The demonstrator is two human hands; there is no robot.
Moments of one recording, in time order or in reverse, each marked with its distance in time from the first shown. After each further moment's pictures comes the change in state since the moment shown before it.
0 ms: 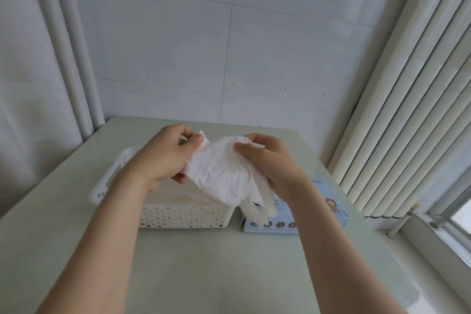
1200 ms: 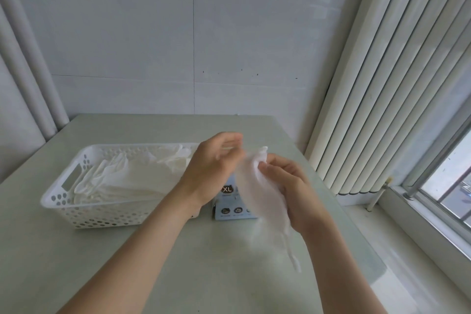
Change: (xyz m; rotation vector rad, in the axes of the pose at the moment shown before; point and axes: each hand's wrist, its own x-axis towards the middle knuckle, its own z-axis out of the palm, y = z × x) left_hand -0.031 0.033 0.124 -0.248 -0.192 0.185; right_hand -0.084 0.043 -0.068 0.238 0.010 -0.104
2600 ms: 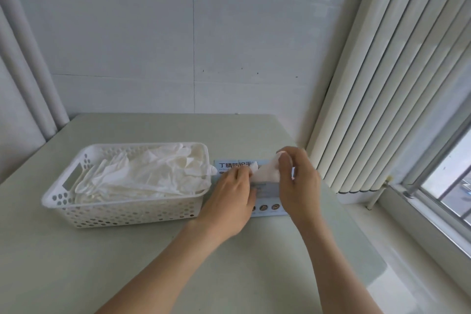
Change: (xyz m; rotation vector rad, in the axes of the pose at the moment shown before) left_hand -0.006 -0.070 0.050 0.798 -0.041 0.284; right_hand 0.018 0.035 -0.022 -0.775 0.584 -0.474
